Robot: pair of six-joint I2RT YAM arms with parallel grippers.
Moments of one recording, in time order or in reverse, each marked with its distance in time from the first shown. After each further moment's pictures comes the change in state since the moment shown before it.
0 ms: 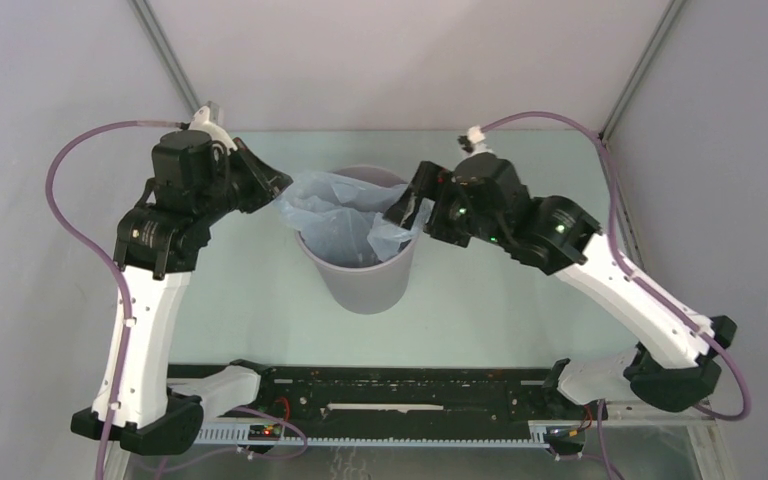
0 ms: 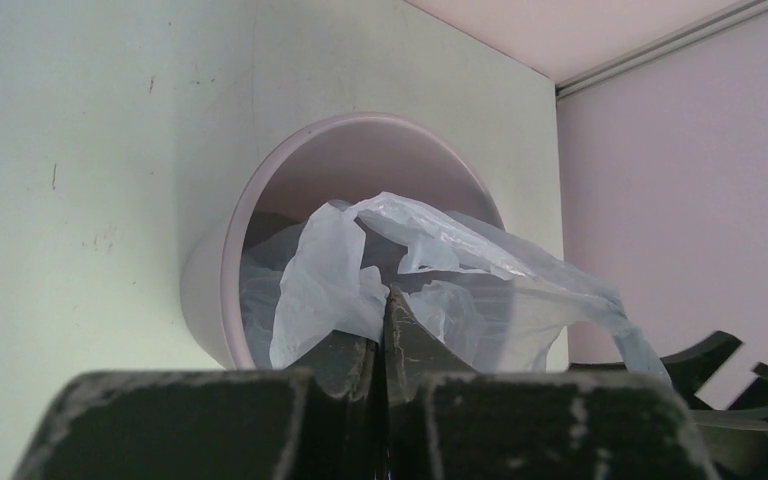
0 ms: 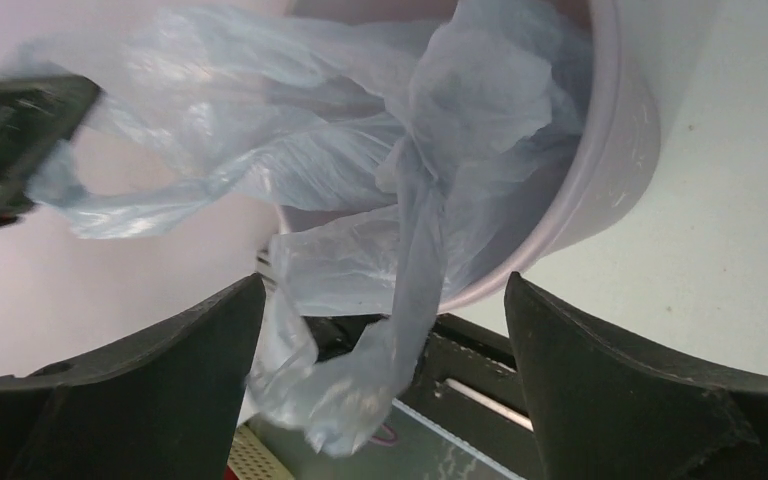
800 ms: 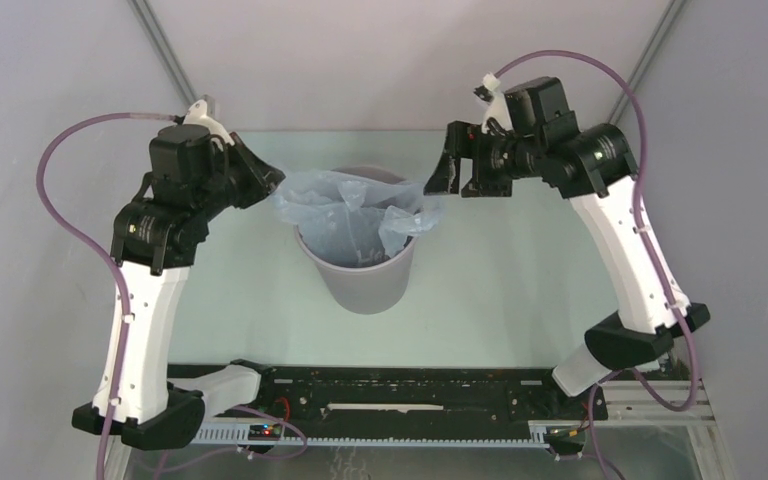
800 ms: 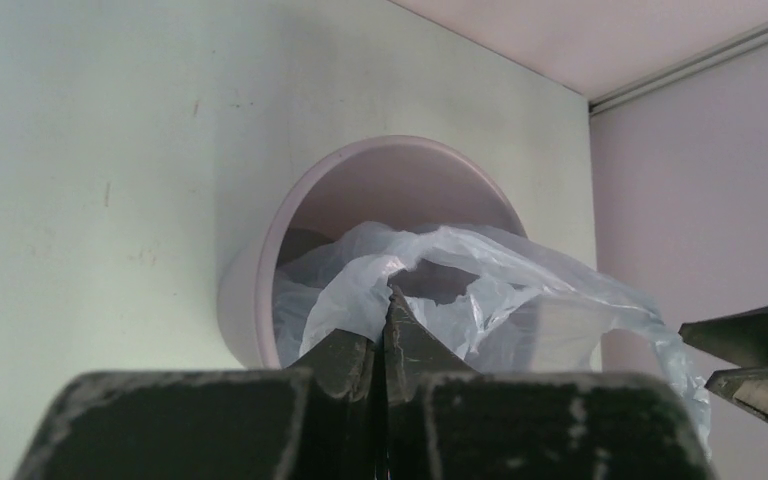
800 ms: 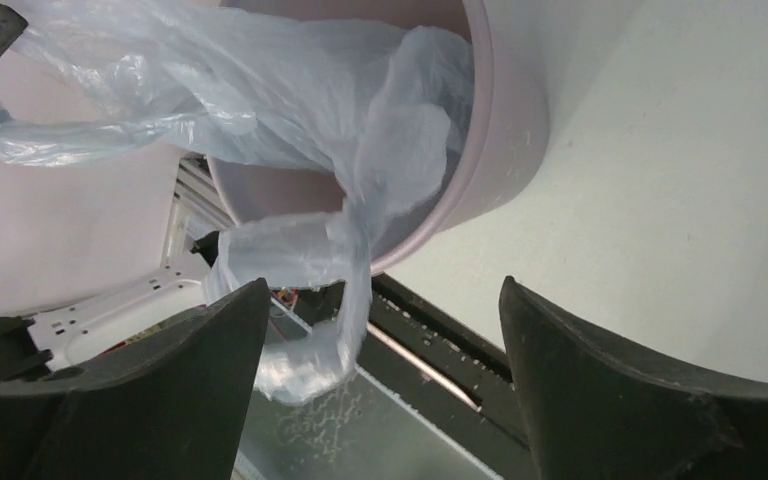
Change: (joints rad) left arm -0.001 0.029 0.060 -0.040 -0.077 0.054; right arm -0.378 0.304 0.533 -0.440 -0.483 -0.532
